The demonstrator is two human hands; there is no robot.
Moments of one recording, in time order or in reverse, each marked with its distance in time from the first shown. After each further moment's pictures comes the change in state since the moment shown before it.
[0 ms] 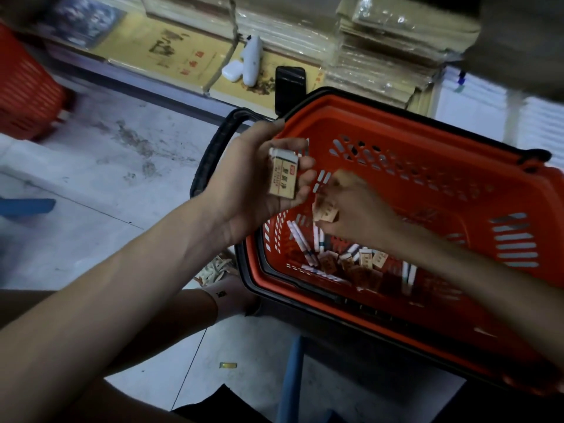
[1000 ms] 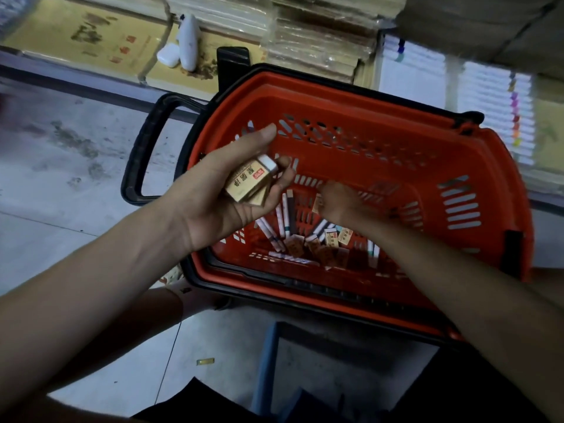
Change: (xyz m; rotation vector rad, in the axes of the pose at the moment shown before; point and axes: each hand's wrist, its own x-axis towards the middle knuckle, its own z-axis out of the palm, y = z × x) left_hand 0.006 -0.031 0.031 -0.023 -0.047 -0.151; right_hand -0.021 0.085 0.065 -0.034 -0.306 0.550
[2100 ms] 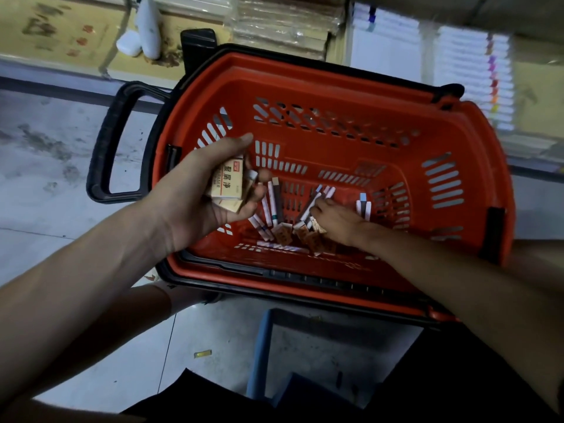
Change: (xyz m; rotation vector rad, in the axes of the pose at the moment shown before) left_hand 0.014 -0.016 0.004 0.253 0.046 -0.032; right_hand -0.039 0.054 0.072 -0.419 -0.091 -0.321
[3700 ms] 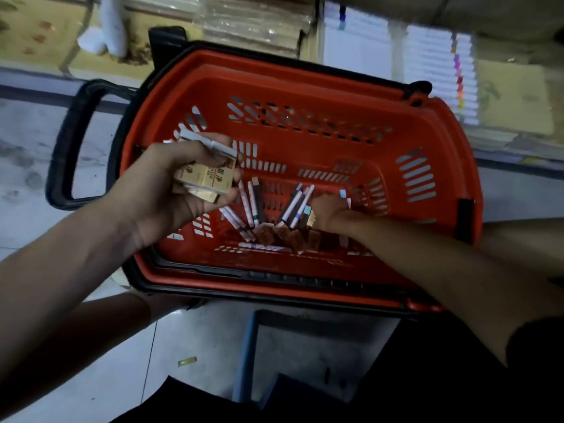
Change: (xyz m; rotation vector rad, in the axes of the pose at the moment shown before) left_hand 0.010 -0.001 -0.005 -0.028 -0.015 0.131; right_hand -0.005 0.012 -0.020 0.371 -0.146 0.388
